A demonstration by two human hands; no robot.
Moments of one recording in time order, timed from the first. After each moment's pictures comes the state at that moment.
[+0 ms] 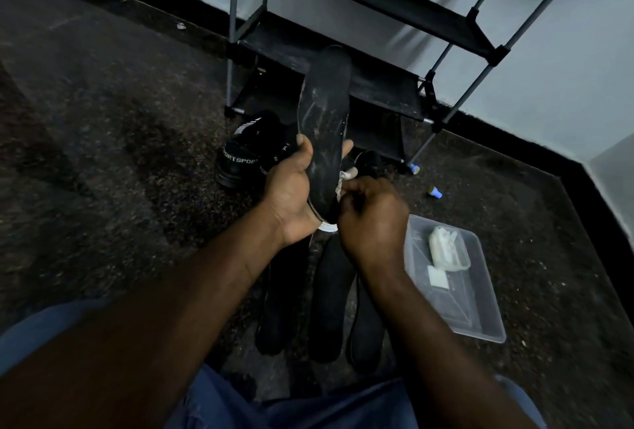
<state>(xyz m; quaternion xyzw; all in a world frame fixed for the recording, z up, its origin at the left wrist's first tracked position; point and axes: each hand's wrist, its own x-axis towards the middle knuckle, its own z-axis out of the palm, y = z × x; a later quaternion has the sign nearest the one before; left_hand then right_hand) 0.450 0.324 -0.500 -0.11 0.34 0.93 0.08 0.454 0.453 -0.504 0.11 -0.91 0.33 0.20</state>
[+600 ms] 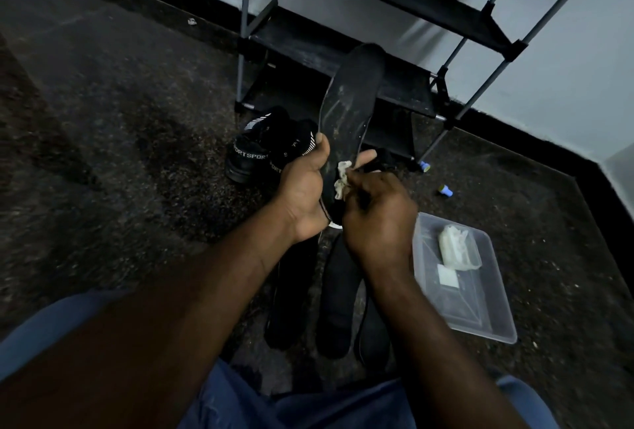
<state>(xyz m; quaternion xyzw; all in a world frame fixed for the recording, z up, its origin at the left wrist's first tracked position) 0.448 0.325 -0.507 -0.11 0.38 0.91 0.08 0.467 0.443 -0.498 0.14 -0.90 0.35 0.20</state>
